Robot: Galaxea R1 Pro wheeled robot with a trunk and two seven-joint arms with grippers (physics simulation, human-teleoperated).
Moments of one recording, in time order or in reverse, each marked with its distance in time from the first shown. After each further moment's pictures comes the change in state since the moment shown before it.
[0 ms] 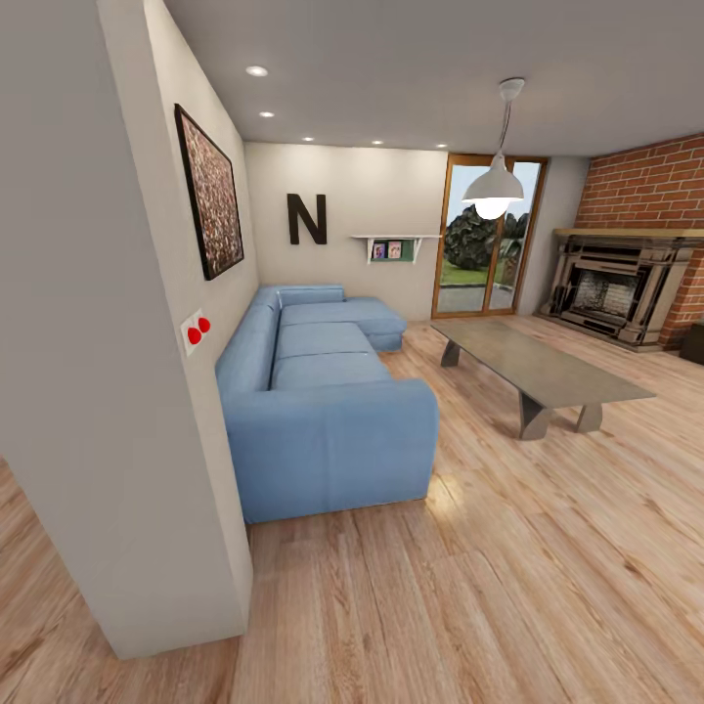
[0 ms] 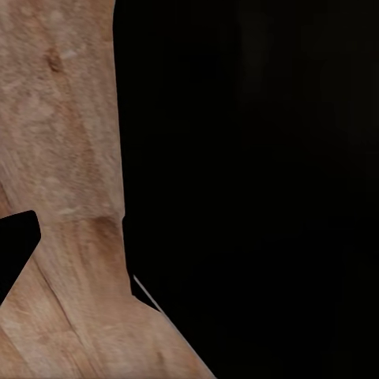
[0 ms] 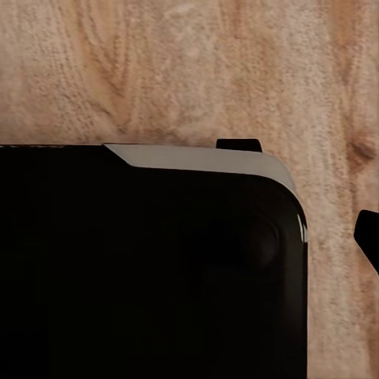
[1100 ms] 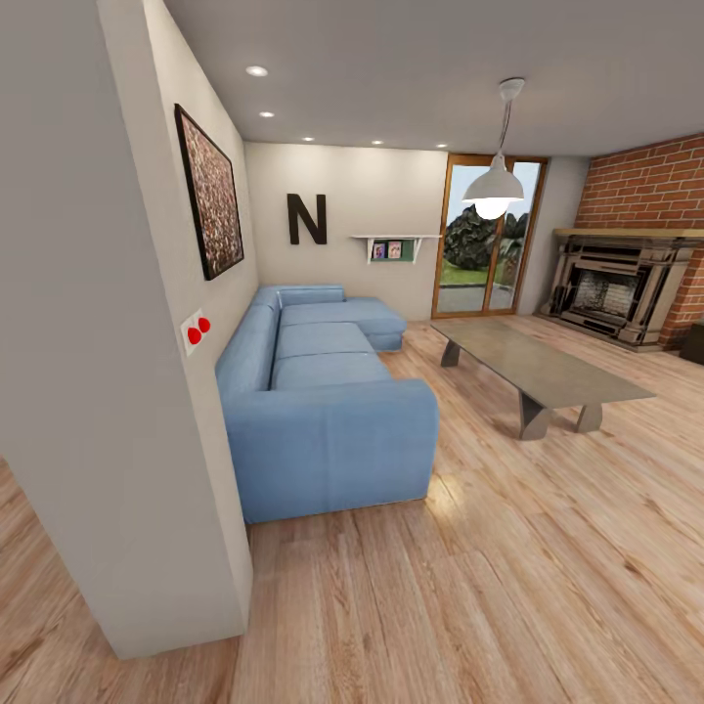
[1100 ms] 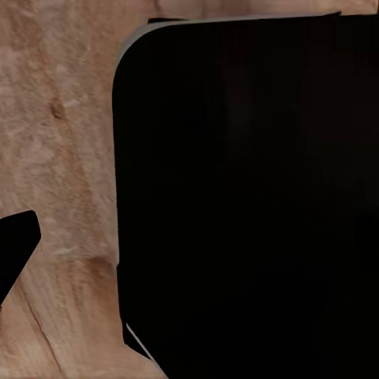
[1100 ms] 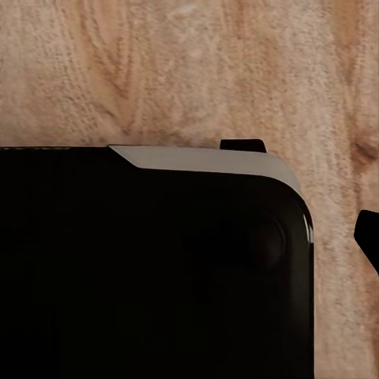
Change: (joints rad) left arm 0.000 -0.007 0.003 -0.004 0.002 -0.105 0.002; right arm 0.000 0.005 -0.001 -0.001 -0.005 -0.001 0.000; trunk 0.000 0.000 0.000
